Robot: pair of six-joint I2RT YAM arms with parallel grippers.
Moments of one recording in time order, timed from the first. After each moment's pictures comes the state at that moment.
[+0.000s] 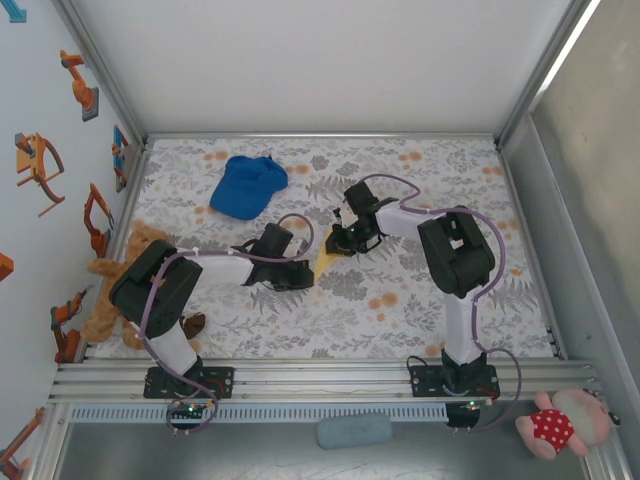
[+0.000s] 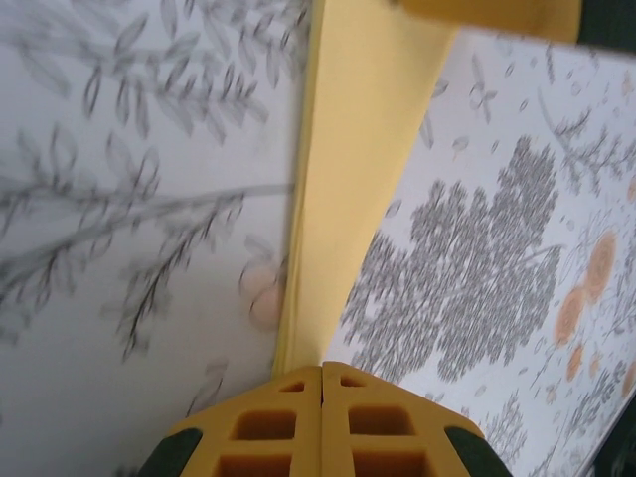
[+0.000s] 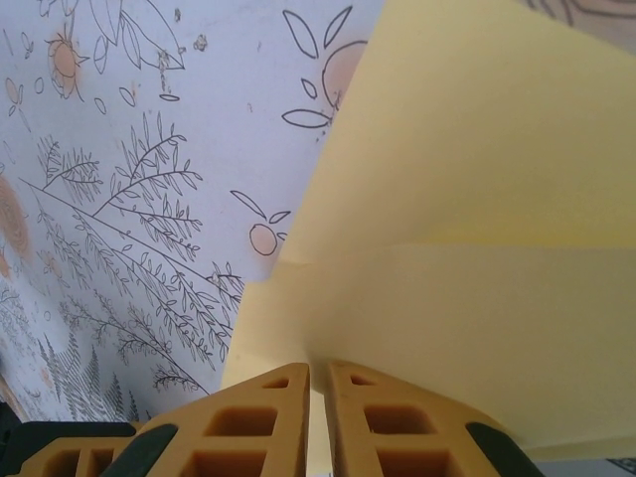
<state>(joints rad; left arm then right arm) -0.71 1.70 0.75 -0.09 0.45 -0.64 0.52 2.05 1.29 -0.47 -0.55 0.46</state>
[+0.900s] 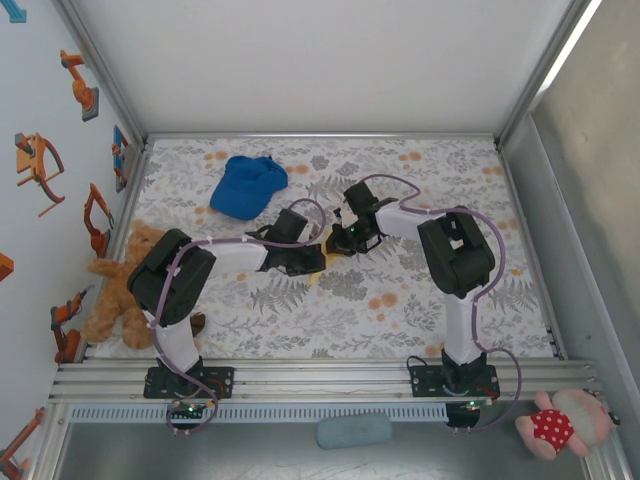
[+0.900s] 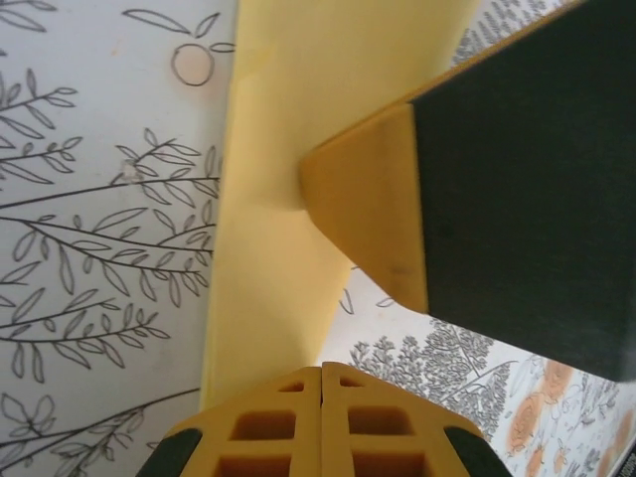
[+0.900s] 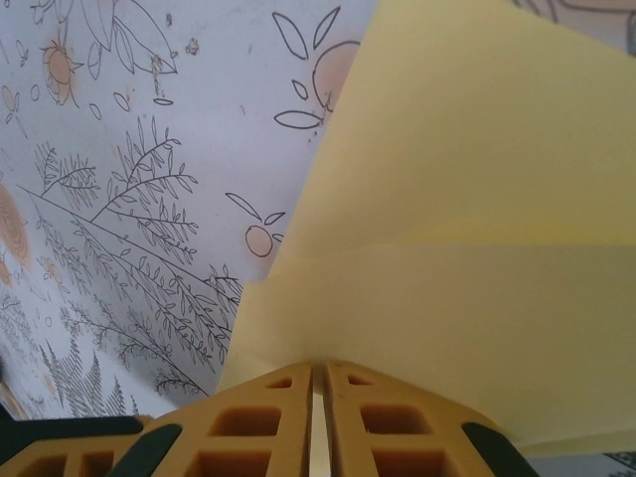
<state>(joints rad) -0.73 1.83 0.95 -0.10 0.38 -0.70 0.52 2.05 1.29 -0.47 -0.55 0.48</state>
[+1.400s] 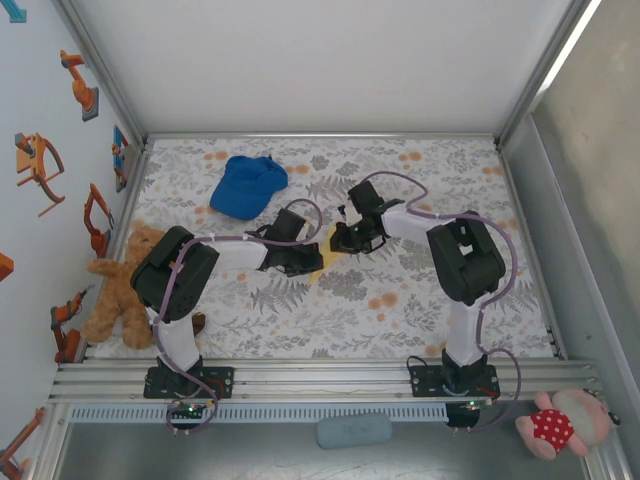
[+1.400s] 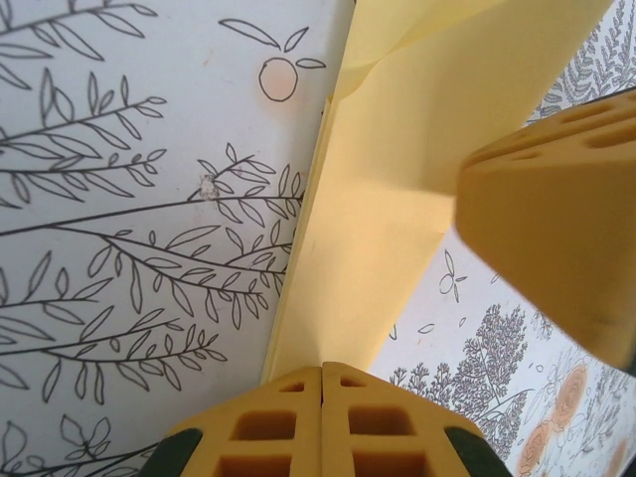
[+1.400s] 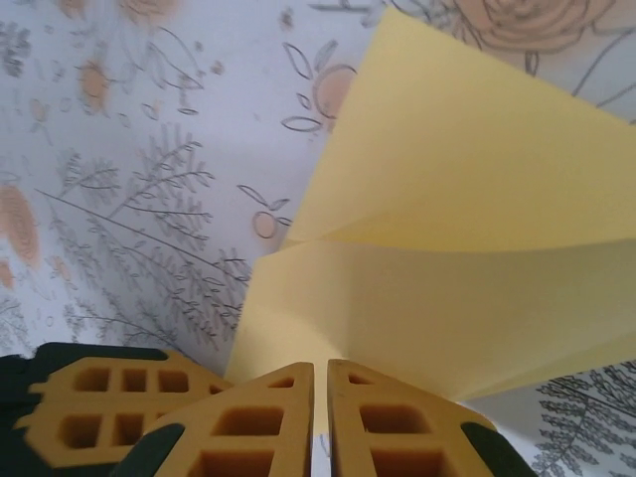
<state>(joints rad) -0.72 1.86 0.95 -0.09 0.37 -0.75 0.52 1.95 1.23 -0.43 -0.49 0.47</state>
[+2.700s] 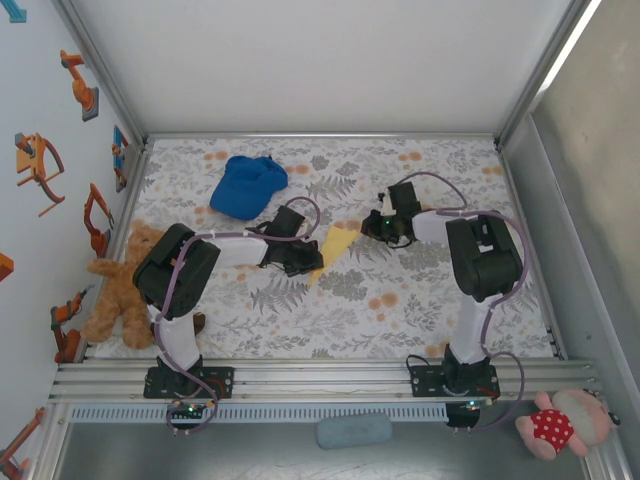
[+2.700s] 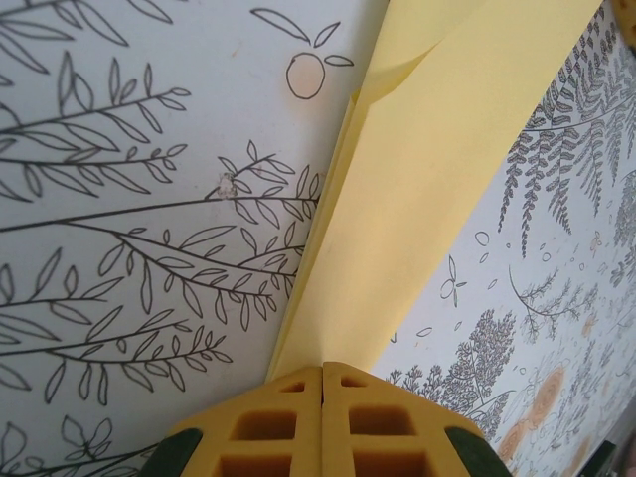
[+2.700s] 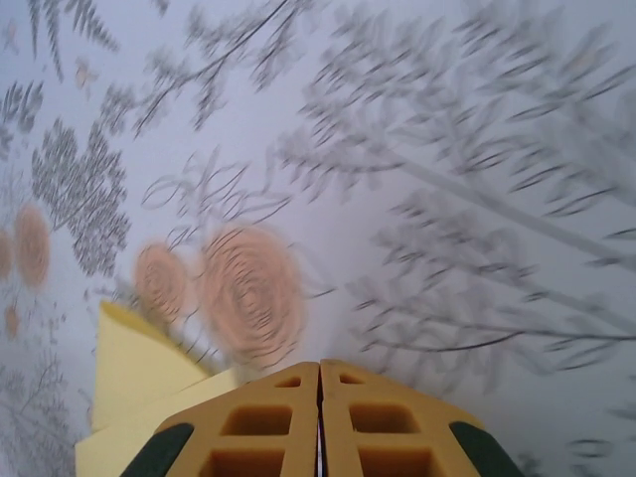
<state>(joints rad) -0.70 1.88 0.99 -0.15 0.42 -0.80 0.28 1.94 1.05 -0.07 -0.42 0.53</state>
